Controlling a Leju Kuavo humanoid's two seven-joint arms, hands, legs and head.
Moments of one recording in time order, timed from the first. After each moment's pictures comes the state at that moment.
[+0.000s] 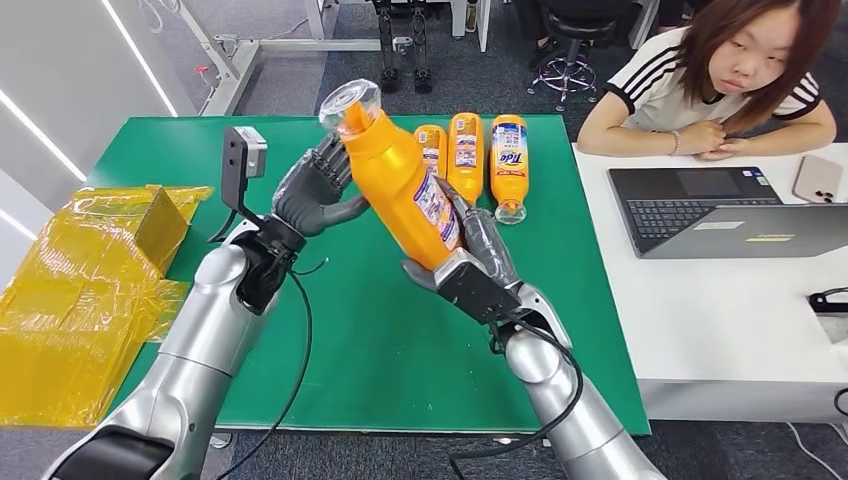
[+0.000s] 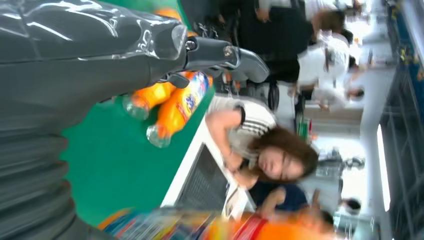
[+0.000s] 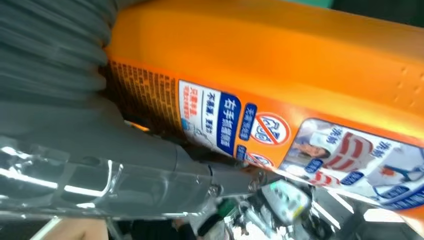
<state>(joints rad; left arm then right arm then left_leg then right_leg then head) -0.75 -0.13 -0.30 -0.92 0.20 -0.32 -0.35 -0.45 0.11 0.51 -1.27 0.41 -0.09 -0.34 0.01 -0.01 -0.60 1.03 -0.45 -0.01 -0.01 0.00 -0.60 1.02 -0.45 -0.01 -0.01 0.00</state>
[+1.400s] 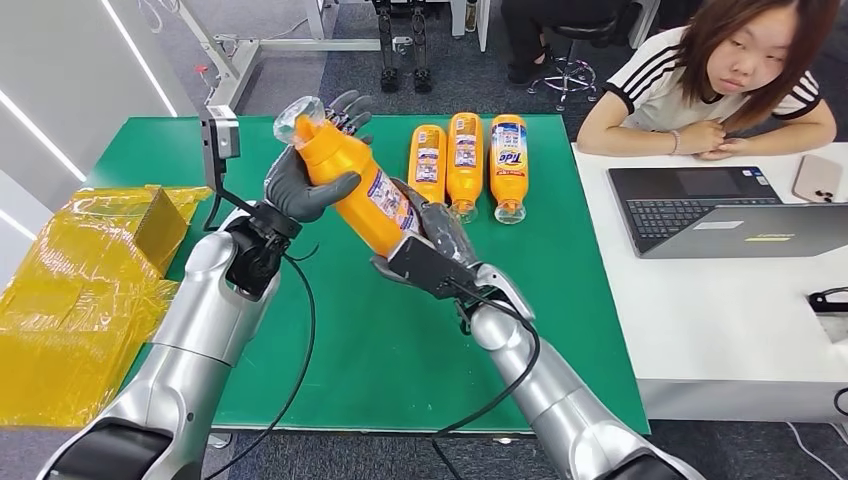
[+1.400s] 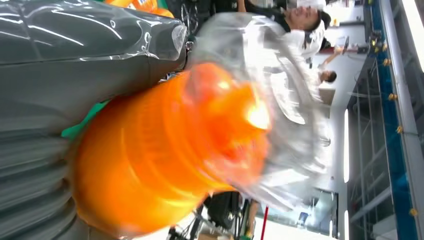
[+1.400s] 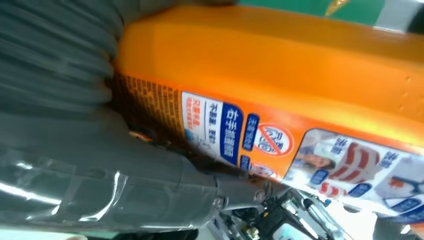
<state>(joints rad) -0.77 -0.14 -0.27 -0.94 0.31 -0.39 -0.32 -0.64 0.22 0.54 -0.92 0.42 -0.09 -0.36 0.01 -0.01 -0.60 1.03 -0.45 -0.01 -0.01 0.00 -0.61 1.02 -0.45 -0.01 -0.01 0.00</state>
